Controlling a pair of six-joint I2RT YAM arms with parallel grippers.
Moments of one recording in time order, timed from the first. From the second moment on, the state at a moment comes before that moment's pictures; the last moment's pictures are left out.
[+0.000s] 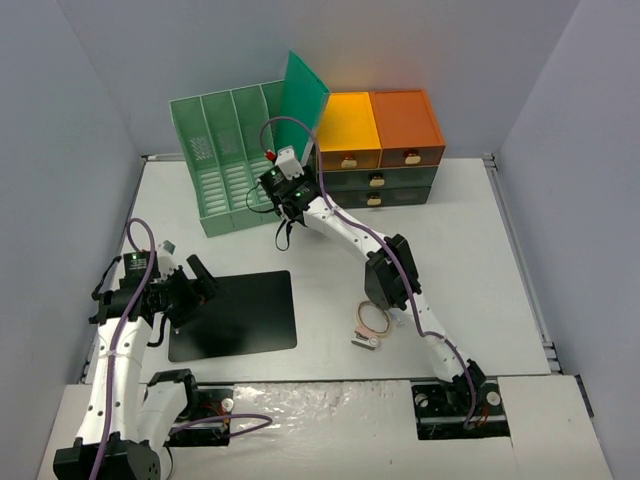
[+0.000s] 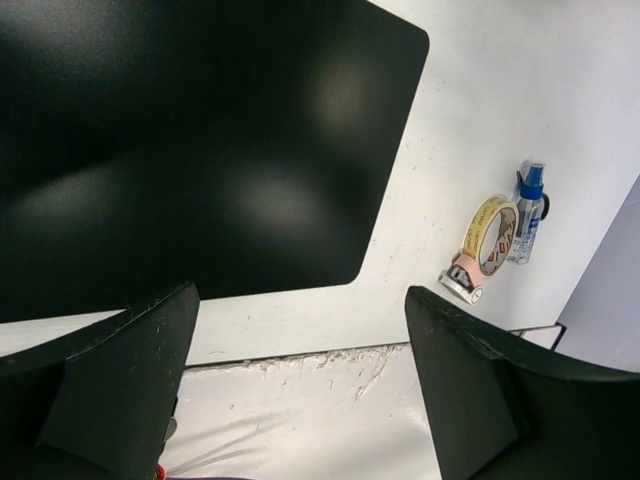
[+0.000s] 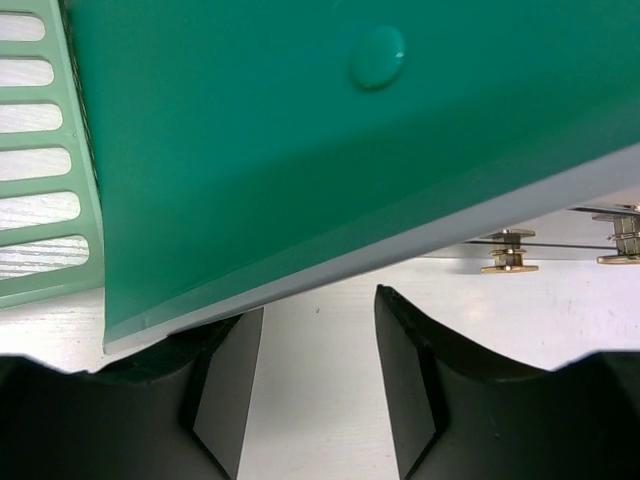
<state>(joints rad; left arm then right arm) 0.12 0.83 0.77 -0.95 0.44 -0.53 0.77 2.55 2.42 -0.69 0.81 0.15</state>
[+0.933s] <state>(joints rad) 0.10 0.82 0.76 -0.95 0.44 -0.54 0.75 2.61 2.48 -0.57 0.87 0.14</state>
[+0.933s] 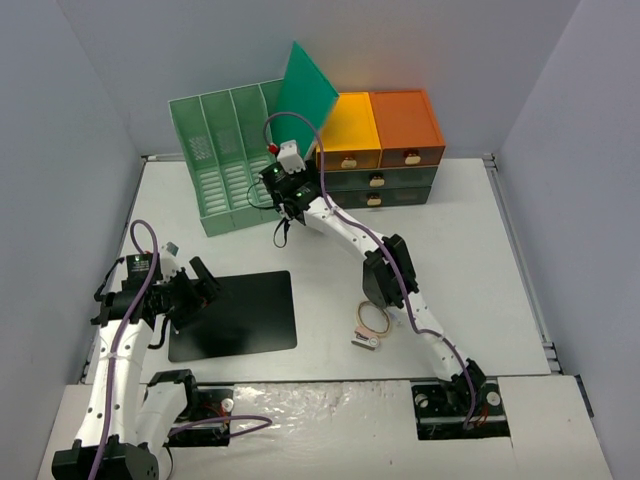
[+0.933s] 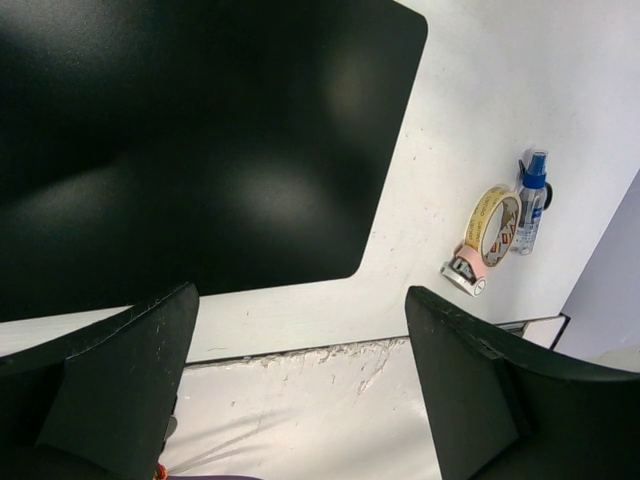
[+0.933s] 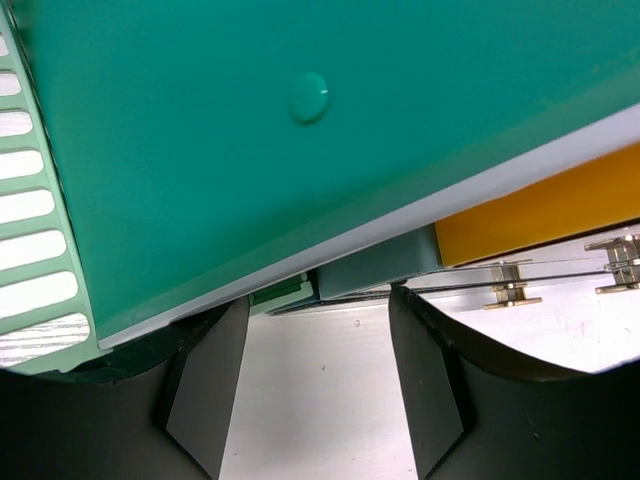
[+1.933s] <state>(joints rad) 0.10 0.82 0.76 -0.95 0.42 -0.54 0.83 2.10 1.88 -0.51 0.76 0.35</state>
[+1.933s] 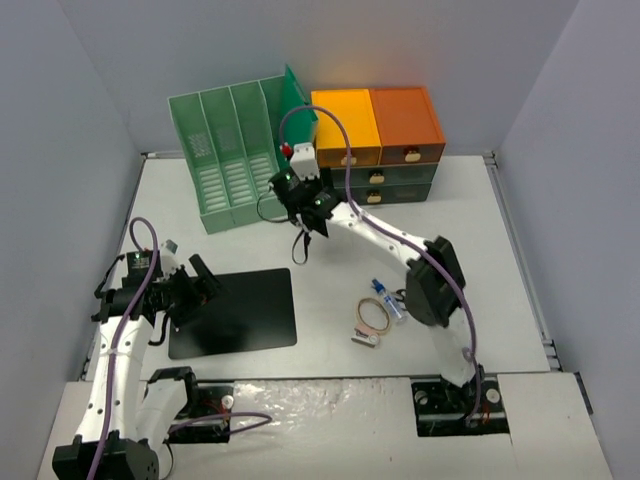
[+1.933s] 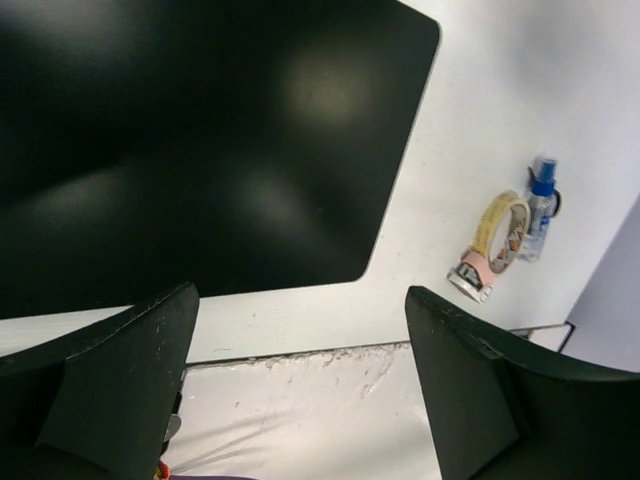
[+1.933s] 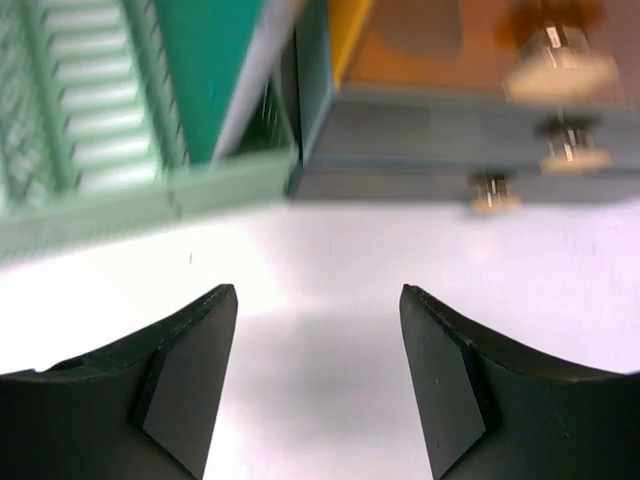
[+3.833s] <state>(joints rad) 0.44 1.47 0.98 -0.94 0.24 -0.36 0.82 1.68 0.97 -0.05 -0.22 0.61</state>
